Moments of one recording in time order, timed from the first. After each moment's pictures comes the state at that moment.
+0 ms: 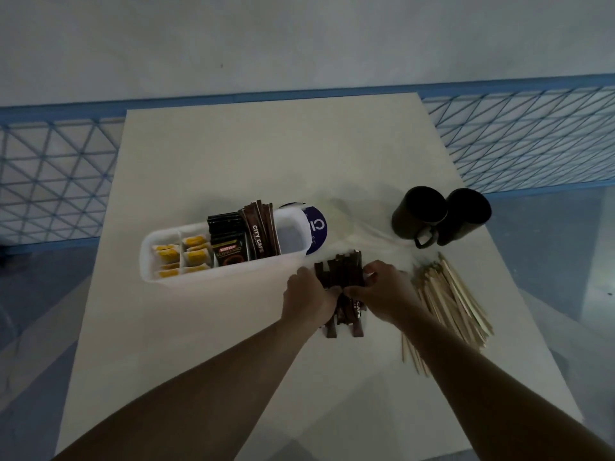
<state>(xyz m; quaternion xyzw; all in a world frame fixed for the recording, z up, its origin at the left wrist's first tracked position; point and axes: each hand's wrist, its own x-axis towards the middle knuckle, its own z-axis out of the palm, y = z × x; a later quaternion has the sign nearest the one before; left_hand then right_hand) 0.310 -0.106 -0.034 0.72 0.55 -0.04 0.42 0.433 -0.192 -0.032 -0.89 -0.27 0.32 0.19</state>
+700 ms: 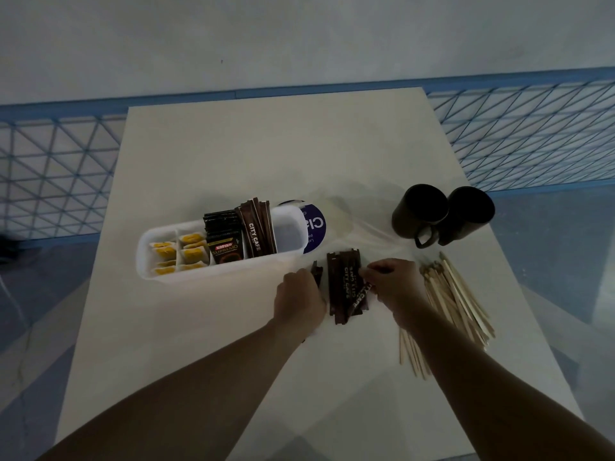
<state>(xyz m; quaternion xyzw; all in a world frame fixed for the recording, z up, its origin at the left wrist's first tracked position) 0.306 -0.109 -0.034 0.80 0.51 -0.06 0.31 0.449 -0.196 -0.040 -0.85 -0.12 0.34 0.38</state>
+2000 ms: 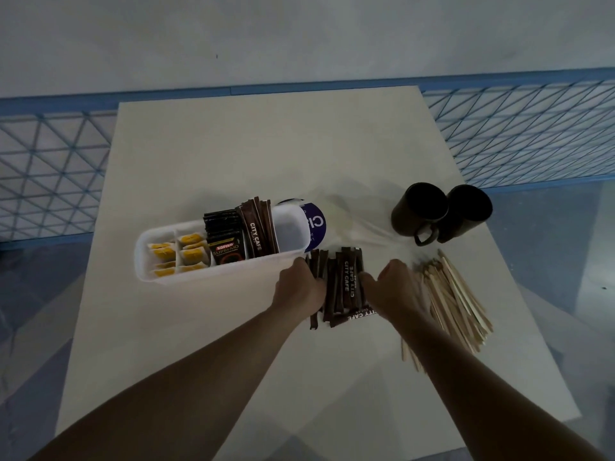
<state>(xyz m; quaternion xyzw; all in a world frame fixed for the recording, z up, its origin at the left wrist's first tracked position) 0.306 -0.086 -0.033 0.72 0.51 -0.05 0.46 0.430 -0.195 -0.037 -0.94 -0.21 0.22 0.14</state>
